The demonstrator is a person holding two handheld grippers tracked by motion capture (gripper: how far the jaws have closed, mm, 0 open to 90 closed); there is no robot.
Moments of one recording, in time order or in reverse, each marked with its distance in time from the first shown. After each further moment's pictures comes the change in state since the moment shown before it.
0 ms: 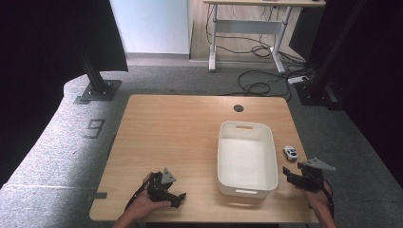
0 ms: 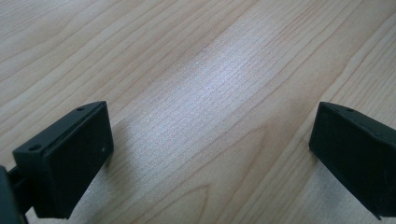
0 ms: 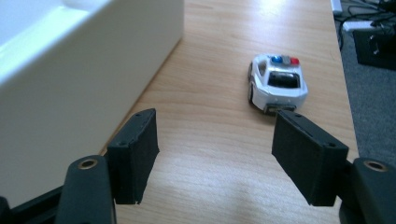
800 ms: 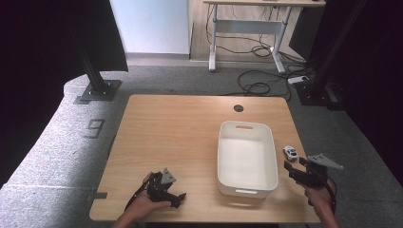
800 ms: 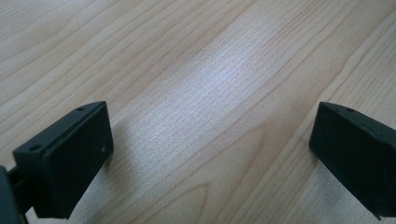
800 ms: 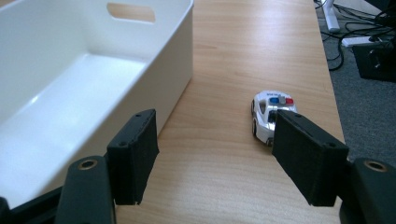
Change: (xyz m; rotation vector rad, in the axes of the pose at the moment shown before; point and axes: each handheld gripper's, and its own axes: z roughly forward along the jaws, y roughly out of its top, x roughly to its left) left arm 0.000 0.000 0.000 0.000 -0.003 0.003; right arm 0.005 0.022 -0.019 -0.090 0.014 0.061
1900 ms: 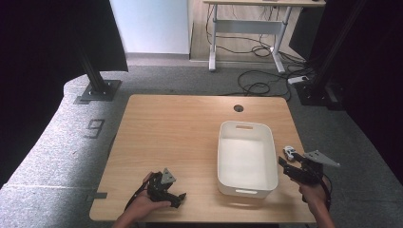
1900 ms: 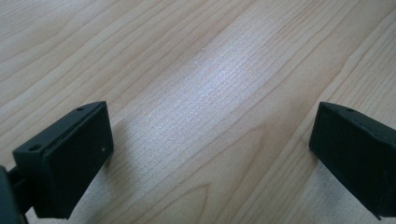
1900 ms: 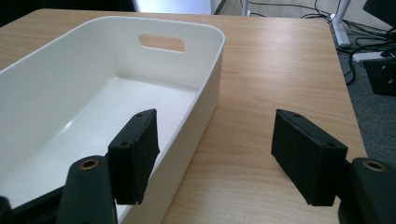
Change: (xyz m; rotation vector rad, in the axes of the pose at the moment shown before) left arm 0.000 0.000 0.000 -0.002 -0.002 0.001; right arm 0.024 0.017 -0.005 -0.046 0.038 -0.003
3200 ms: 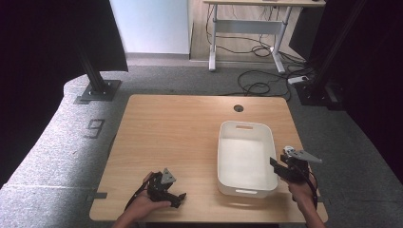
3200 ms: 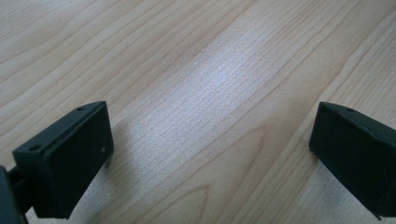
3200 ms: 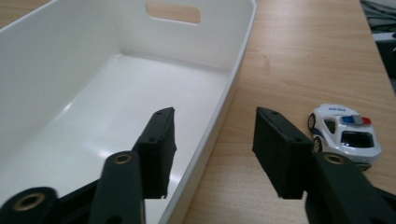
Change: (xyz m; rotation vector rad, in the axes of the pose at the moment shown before) left arm 0.000 0.000 0.000 -0.003 -0.001 0.000; right arm 0.020 -0.007 0.028 0.100 -0.003 -0.004
